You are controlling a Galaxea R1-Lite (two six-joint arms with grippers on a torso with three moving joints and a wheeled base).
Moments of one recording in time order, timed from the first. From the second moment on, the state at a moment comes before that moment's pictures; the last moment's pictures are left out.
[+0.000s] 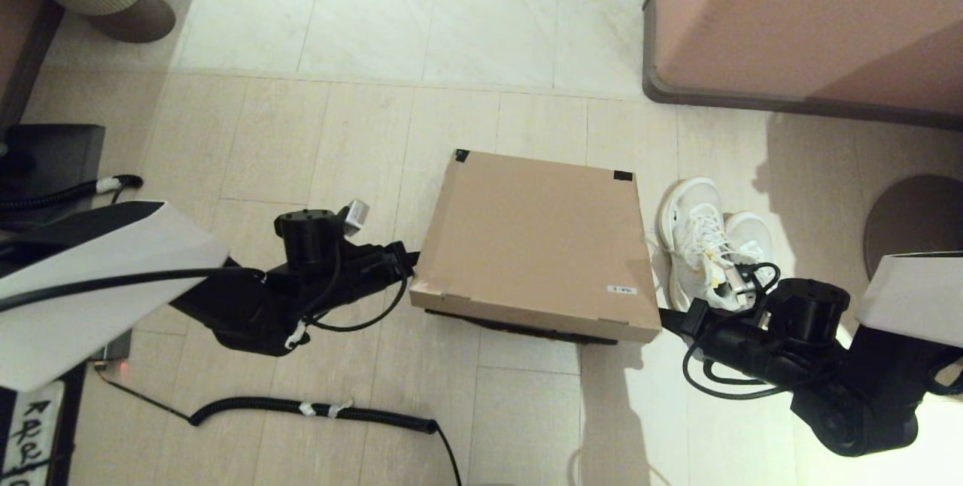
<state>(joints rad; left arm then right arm) -0.27 2.23 -1.10 -0.92 -0.47 -0.49 0.07 2.23 -0.54 -1.47 0.62 0.82</state>
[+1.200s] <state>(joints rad) -0.31 2.10 -1.20 -0.93 -0.46 -0.58 0.06 1.95 -0.78 -1.47 0.72 1.46</state>
